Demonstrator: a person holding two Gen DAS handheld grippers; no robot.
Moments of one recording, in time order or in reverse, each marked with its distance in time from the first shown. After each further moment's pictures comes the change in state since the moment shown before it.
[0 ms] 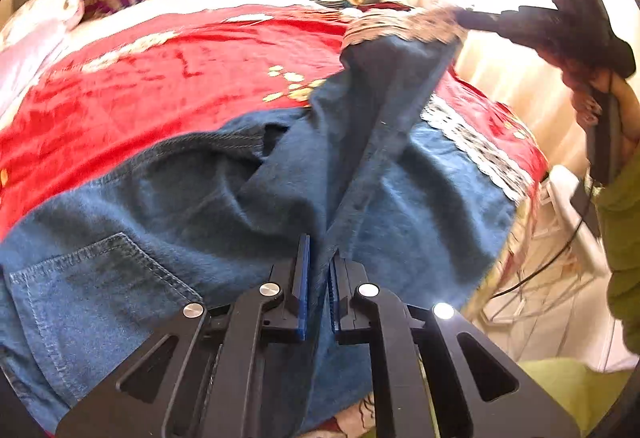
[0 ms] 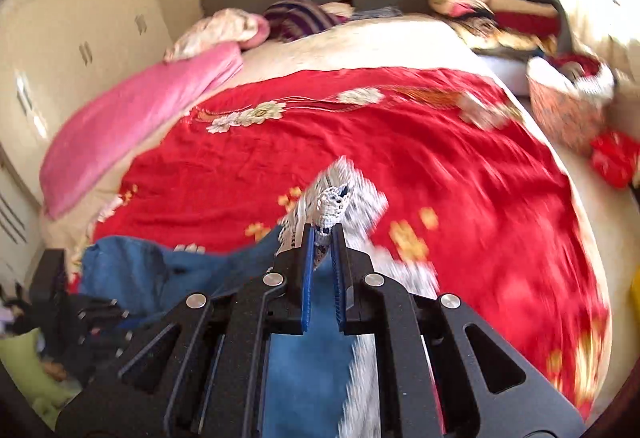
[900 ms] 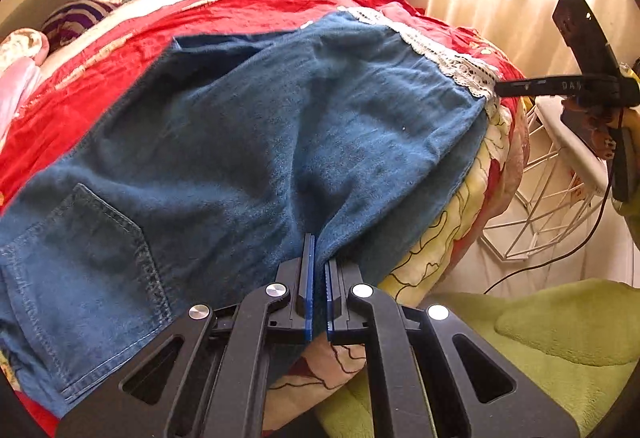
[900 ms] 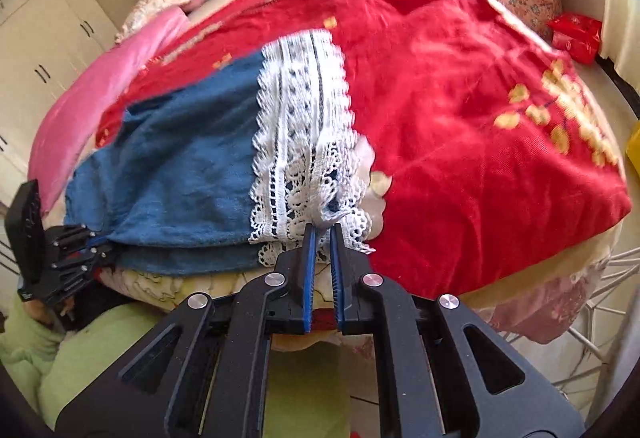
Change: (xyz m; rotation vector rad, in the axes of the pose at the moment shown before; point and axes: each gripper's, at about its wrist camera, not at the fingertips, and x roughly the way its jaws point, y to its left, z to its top) left arm 0.004 -0.031 -0.036 0.164 0.094 0.007; right arm -0.027 -0.050 -0.141 0.199 0.186 -0.065
